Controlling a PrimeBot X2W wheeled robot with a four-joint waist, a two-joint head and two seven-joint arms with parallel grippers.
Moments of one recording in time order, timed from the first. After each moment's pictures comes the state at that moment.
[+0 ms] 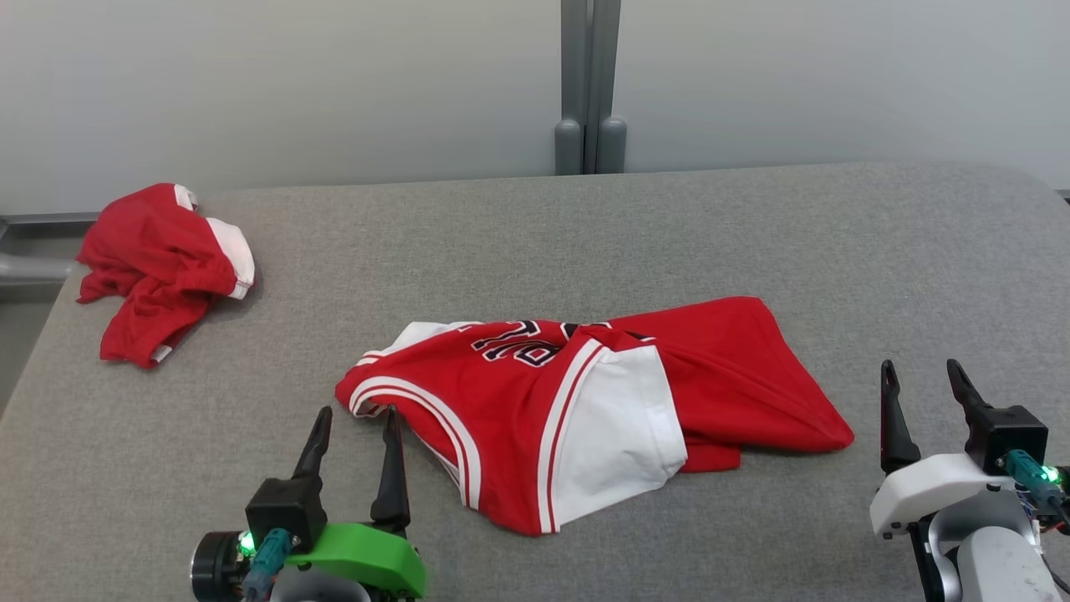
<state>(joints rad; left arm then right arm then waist) -0.06 0.10 -0.31 0.25 -0.32 0.14 -0.25 -0.14 -0.08 -0.20 0.43 -0.05 0.13 -0.26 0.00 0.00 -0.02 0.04</state>
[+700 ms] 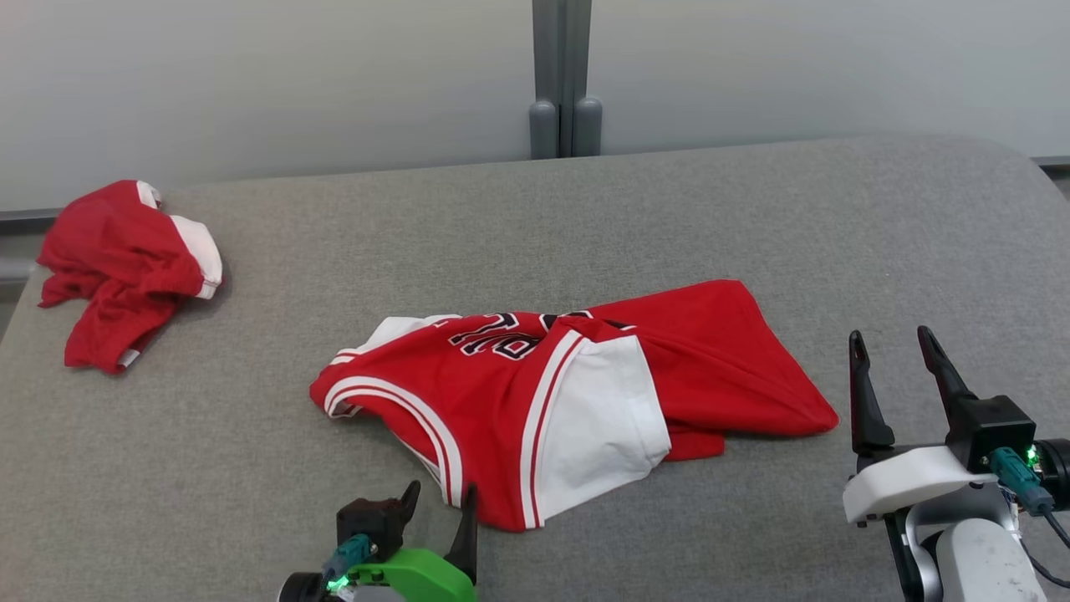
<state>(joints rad) -0.12 0.05 -0.49 0.53 -0.47 0.08 -0.18 -0.09 -0.05 -0.12 0.22 -0.03 0.13 -0.25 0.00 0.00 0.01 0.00</state>
